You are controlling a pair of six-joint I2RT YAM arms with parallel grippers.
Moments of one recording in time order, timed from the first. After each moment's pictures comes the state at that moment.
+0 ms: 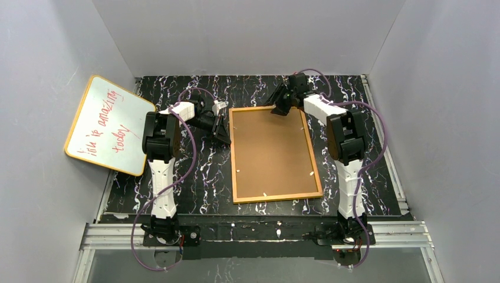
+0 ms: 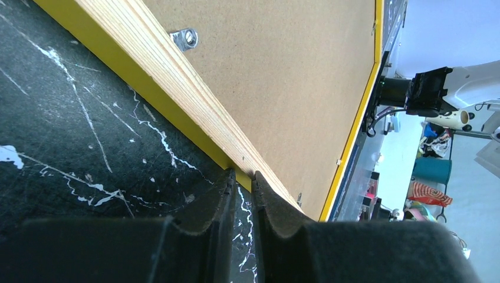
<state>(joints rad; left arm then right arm) -0.14 2.30 1.63 -0.84 1.01 0.26 0.34 2.24 1.73 -0.23 -0.36 0.86</state>
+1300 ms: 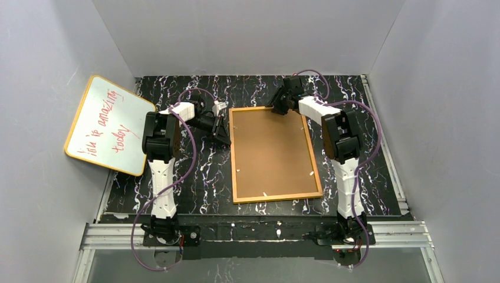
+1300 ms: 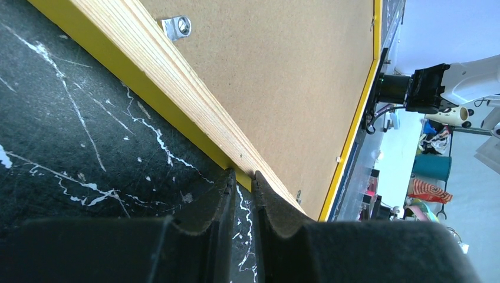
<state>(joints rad) -0.14 2.30 1.62 -0.85 1.02 0.27 0.37 2.29 1.75 -0.22 -0.15 0.84</state>
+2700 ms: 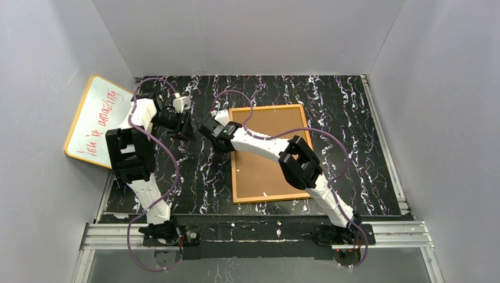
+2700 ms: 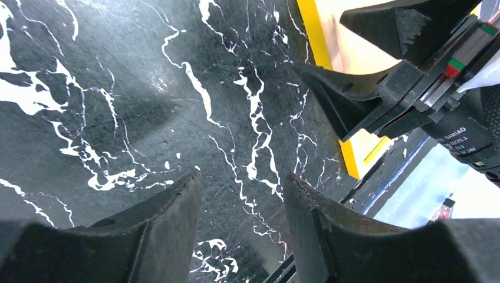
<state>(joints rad) 0.14 1.93 1.52 -1.09 0.72 0.47 1.04 2.38 2.07 -0.79 0.47 0.64</state>
